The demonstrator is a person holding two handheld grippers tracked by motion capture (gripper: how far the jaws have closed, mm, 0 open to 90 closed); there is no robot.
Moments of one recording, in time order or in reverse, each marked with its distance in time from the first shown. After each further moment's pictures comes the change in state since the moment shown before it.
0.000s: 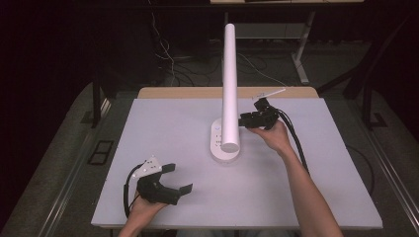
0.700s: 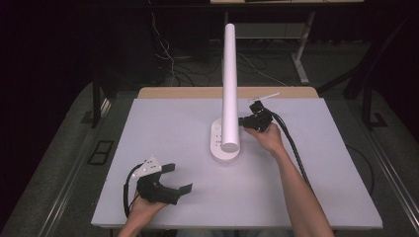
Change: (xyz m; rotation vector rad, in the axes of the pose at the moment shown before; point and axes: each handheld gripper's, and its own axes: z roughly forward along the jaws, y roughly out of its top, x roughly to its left) left arm 0.001 0.000 0.000 0.002 0.000 -0.002; right arm -0.013 -0.010 0.030 -0.002 0.026 0.045
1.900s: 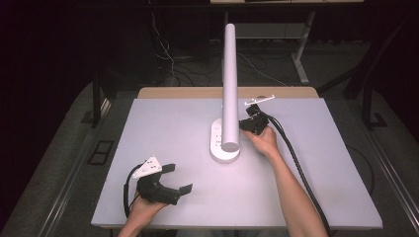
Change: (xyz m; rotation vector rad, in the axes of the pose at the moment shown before) left arm 0.000 0.000 0.001 0.008 -0.002 0.003; right arm -0.004 -0.008 0.018 0.010 -0.036 0.023
